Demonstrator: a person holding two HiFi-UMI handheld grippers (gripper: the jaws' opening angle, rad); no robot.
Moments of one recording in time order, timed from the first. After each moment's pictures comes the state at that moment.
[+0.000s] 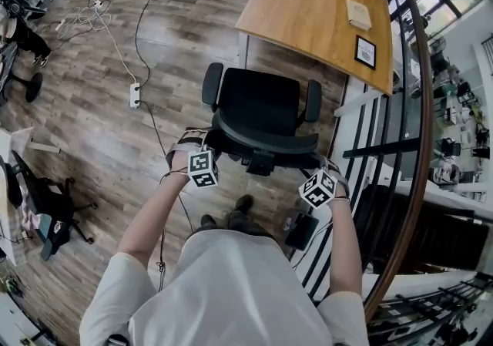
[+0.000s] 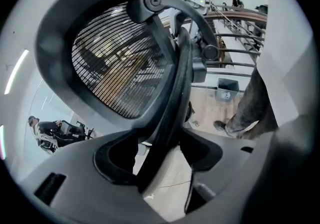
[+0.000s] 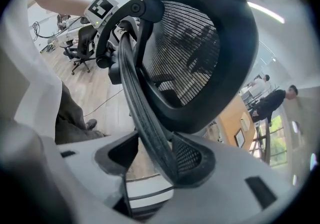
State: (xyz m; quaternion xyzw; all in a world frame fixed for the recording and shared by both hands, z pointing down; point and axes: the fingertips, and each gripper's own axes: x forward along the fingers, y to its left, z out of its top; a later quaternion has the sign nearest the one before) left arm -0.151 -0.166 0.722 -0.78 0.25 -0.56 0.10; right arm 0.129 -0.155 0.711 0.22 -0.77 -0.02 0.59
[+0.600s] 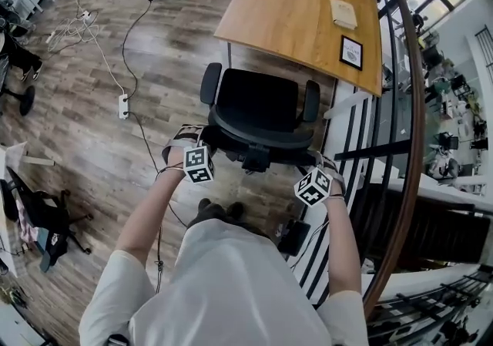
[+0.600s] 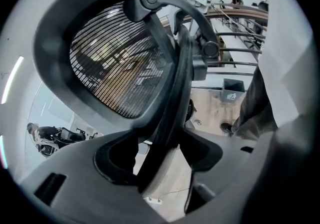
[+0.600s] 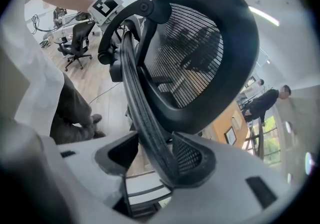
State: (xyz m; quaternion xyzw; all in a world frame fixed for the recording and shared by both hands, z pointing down) left arm -0.097 -0.244 0.722 -0.78 0.24 -0.56 0.12; right arm 0.183 -0.221 0.713 0.25 -0.77 -0.04 0.59
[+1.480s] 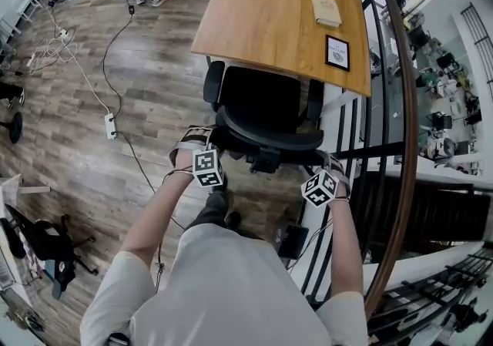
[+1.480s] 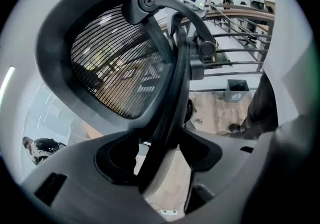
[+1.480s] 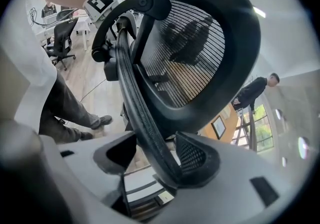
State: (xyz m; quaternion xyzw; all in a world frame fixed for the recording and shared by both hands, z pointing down) left arm -0.029 -0.364 0.715 -0.80 0.20 -0.55 0.16; right arm 0.249 -0.321 0.708 0.31 -0.74 -0.02 0.60
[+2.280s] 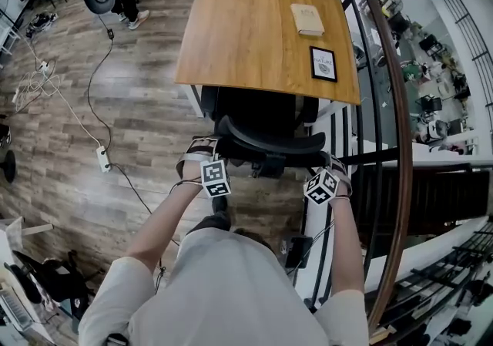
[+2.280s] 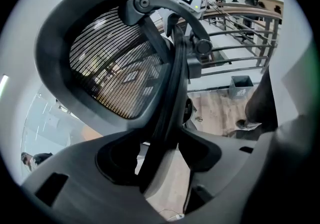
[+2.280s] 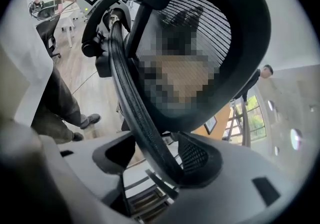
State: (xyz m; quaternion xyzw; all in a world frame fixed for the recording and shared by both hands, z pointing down) left arm -0.007 -0.469 0.722 -0.80 0.17 -0.54 0.19; right arm 0.272 -0.413 0.719 0.36 -0.70 0.00 0.62
